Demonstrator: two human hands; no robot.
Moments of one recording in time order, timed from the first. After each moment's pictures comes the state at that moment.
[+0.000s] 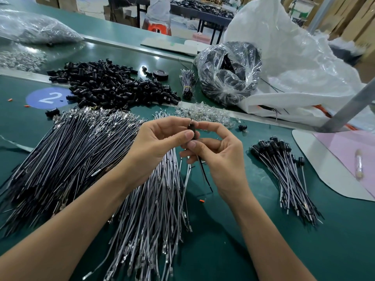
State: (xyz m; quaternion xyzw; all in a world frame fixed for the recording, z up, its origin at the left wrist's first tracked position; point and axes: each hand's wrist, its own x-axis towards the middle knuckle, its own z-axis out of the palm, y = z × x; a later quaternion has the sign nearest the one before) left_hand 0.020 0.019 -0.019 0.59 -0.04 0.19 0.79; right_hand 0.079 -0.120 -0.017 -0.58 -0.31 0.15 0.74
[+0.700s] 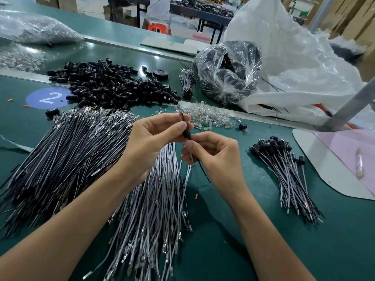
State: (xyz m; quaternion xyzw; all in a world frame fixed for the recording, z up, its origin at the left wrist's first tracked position) left_hand 0.021 0.021 -0.020 0.56 0.00 0.24 0.79; right_hand 0.079 -0.118 -0.021 -0.65 -0.31 0.10 0.69
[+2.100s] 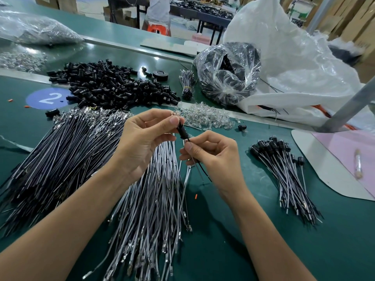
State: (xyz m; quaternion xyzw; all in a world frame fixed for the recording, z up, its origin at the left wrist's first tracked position) left_hand 0.015 0.031 -0.011 0.51 0.01 0.23 0.83; right_hand 0.078 -0.122 -0.018 -0.65 -0.29 0.13 0.69
